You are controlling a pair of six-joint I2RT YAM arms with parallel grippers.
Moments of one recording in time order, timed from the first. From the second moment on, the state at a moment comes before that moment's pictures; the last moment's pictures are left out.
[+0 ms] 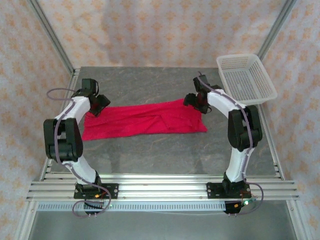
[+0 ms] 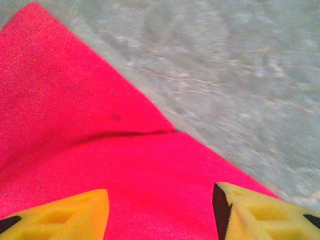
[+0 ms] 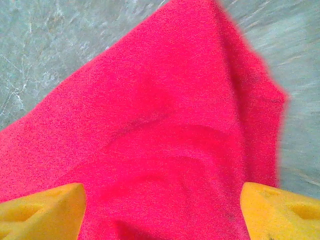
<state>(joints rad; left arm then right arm) 0.13 1.69 1.21 -0.58 0.07 -0.71 0.28 1.90 1.42 -0.69 -0.05 0.61</state>
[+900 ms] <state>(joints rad) 0.15 1.60 1.07 -0.63 0.08 -0.67 0.25 1.98 1.34 -0.66 0.03 0.52</state>
